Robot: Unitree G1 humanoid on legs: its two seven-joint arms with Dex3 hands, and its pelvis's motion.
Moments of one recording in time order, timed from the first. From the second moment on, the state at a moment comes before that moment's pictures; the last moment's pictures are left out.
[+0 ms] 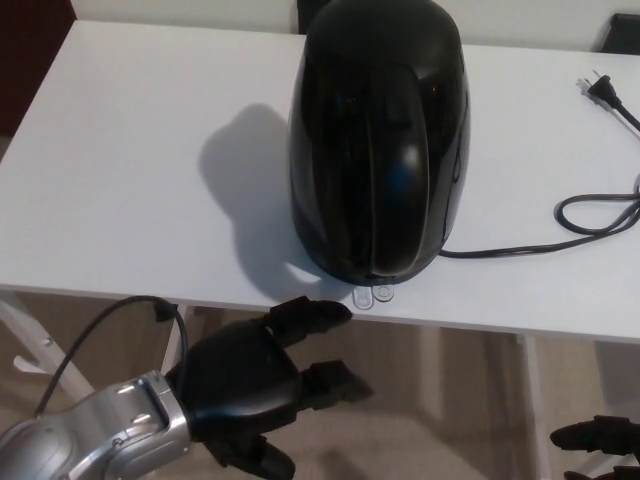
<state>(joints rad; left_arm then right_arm) -0.20 0.59 -0.54 0.17 1.00 -0.59 0.01 -0.07 -0.44 0.06 0.89 -0.15 -0.24 0.24</state>
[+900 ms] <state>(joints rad) -0.23 0.57 -0.57 0.16 1.02 -0.57 0.05 -0.08 -0.44 0.08 0.89 -0.15 -0.22 0.24</state>
